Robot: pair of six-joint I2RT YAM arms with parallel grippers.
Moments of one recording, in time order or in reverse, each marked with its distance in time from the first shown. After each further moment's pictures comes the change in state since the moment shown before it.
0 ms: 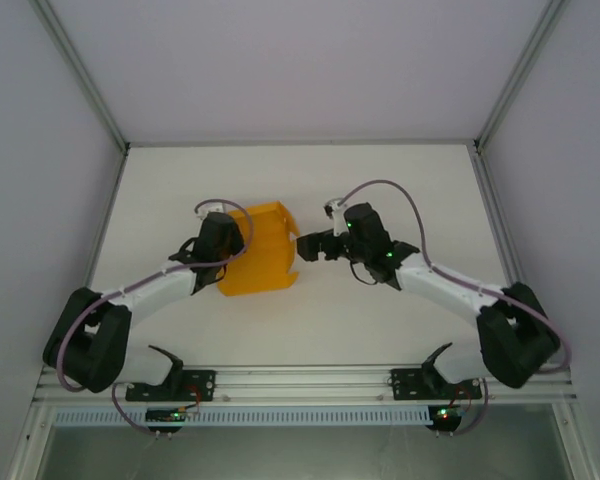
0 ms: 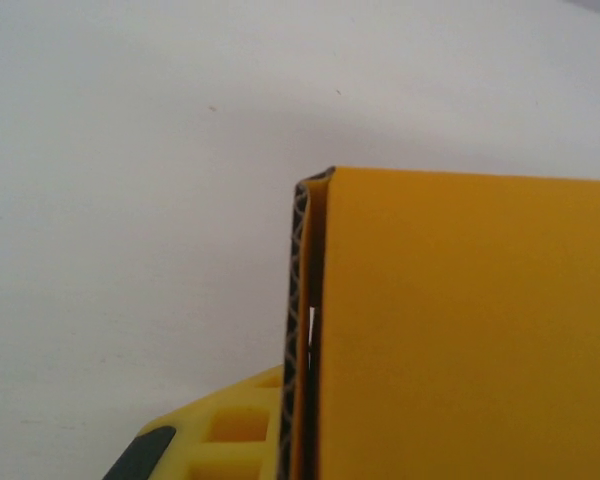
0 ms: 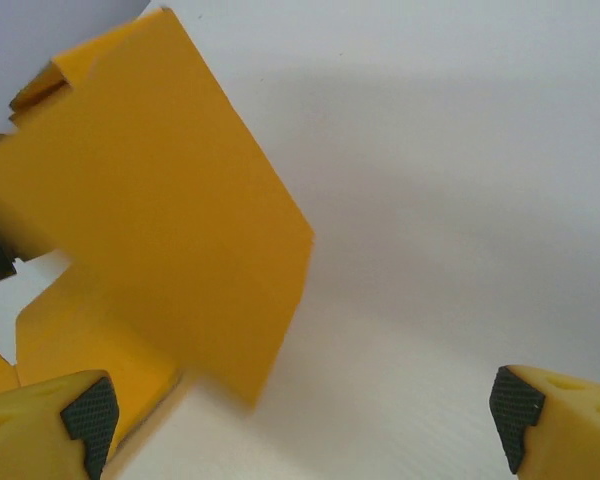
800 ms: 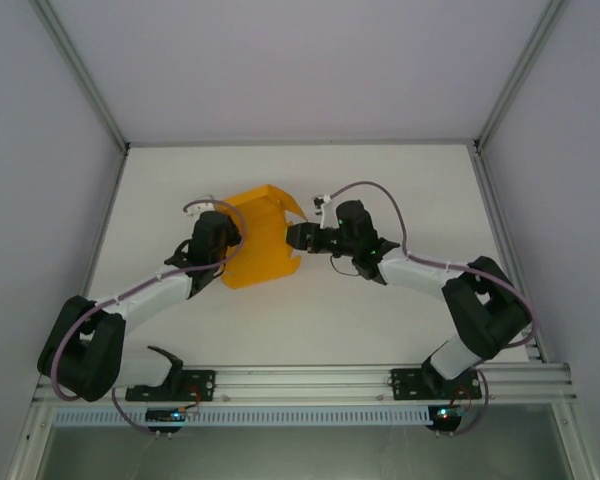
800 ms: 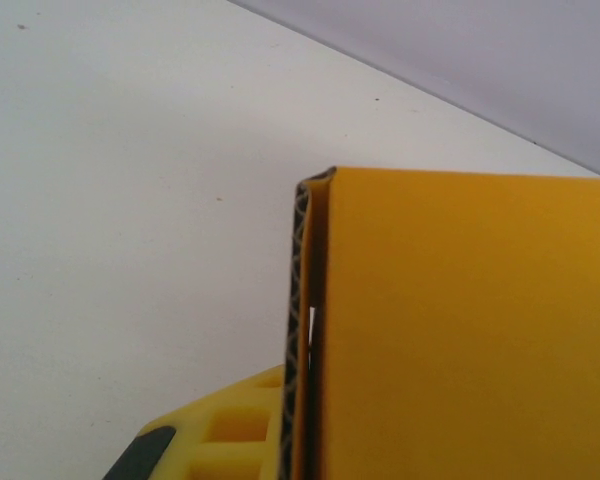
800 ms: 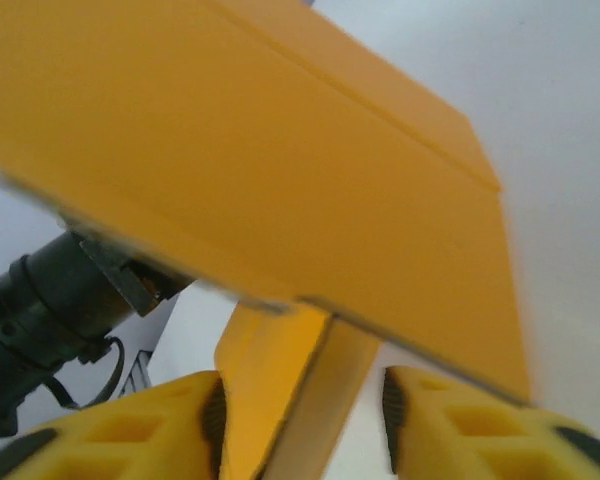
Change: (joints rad) left arm 0.003 -0.039 -0.025 0.134 -0.071 -0.067; right arm 0.000 0.224 0.019 0.410 -0.306 0.369
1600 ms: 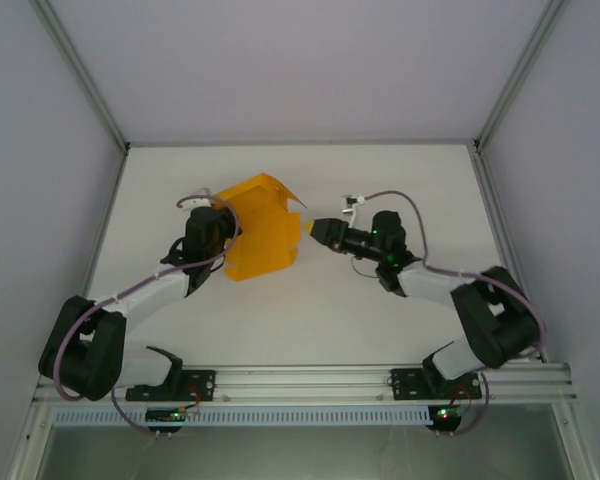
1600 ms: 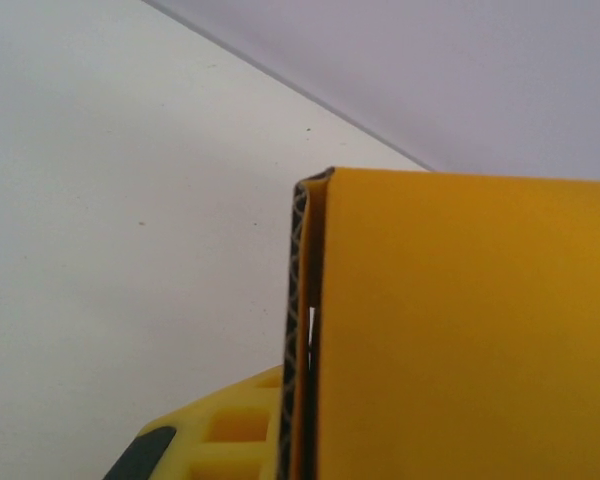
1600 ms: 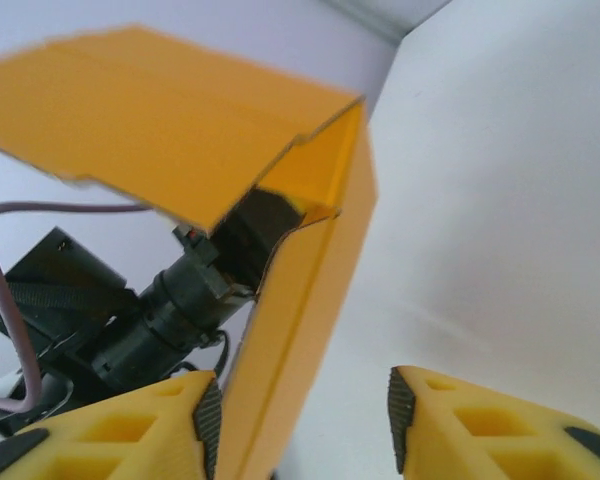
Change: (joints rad) left arm 0.050 0.002 -0.005 0.119 0.146 -0.063; right arm -0.162 -0.117 -0.237 0.368 -0.145 0.229
